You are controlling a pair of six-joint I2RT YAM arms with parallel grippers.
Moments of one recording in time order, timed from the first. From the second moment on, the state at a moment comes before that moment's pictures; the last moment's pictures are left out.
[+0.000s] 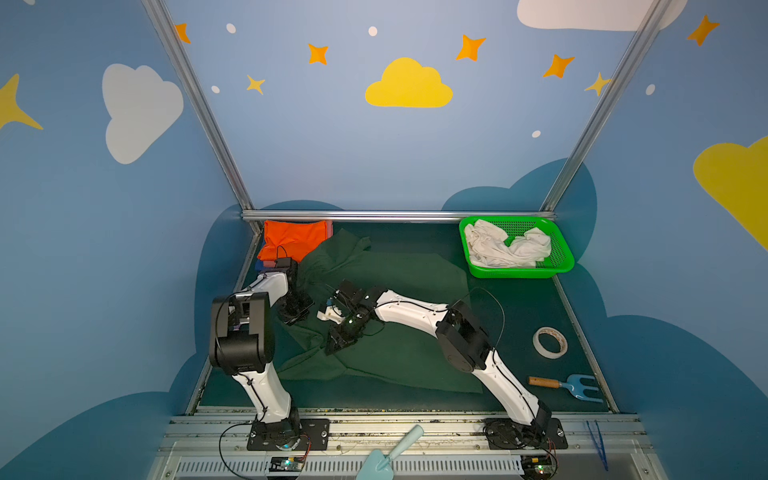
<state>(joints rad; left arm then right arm) 0.12 1.81 1.12 -0.77 0.09 -0.61 1.07 2.44 2.03 -0.72 -0.75 0.39</state>
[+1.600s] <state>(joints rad) 0.18 1.92 1.26 -0.83 0.04 -0.64 1.21 2.12 1.54 -0.72 -0.78 0.27</state>
